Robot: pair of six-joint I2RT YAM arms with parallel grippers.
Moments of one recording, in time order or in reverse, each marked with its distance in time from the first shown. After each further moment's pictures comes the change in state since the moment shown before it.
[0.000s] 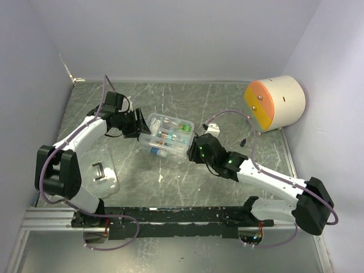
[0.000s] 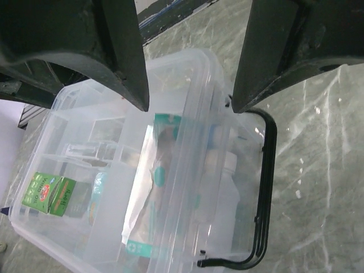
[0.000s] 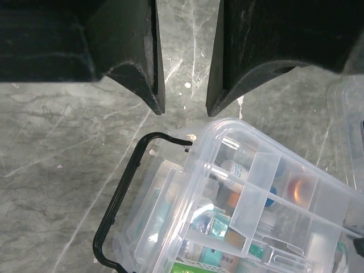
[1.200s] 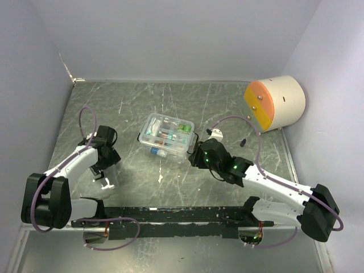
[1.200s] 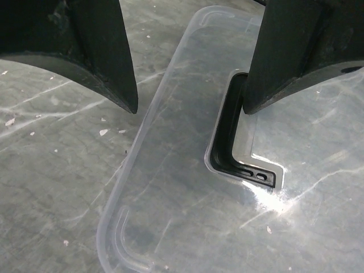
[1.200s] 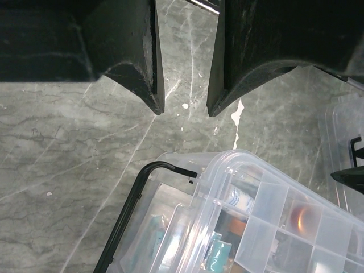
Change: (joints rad) left arm 0.078 -0.306 -0.477 -0.164 -0.795 -0.323; right arm 0.000 -0.107 -0.082 -0.020 -0.061 0.044
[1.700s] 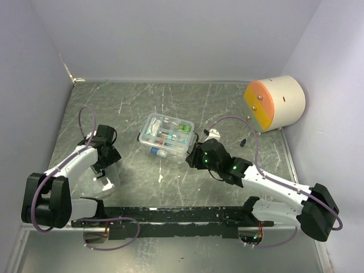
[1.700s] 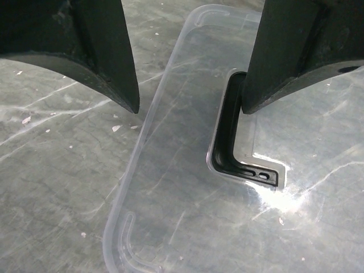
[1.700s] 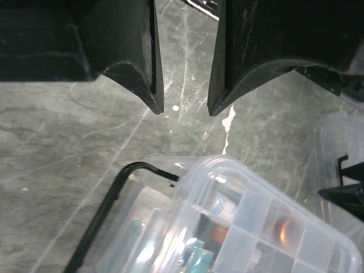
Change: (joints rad) left arm 0.001 0.014 -0.002 0.042 0.028 0.010; right arm 0.000 0.003 -0.019 0.046 -0.048 -0.023
